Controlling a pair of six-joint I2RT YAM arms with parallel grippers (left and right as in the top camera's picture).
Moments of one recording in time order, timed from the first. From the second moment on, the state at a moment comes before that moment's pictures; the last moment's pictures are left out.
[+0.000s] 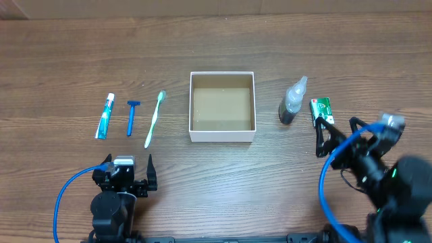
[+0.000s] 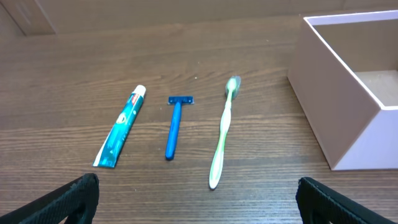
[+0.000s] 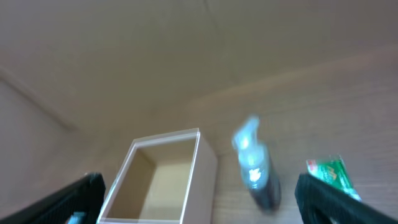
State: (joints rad) left arm -0.01 0.02 0.14 -0.47 -0.04 0.05; right arm -0.10 0.58 0.84 -0.63 -0.37 0.33
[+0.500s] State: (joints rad) left arm -0.01 0.01 0.14 -0.47 -0.04 0.05; right arm 0.15 1.59 1.50 -0.94 -0.17 0.27
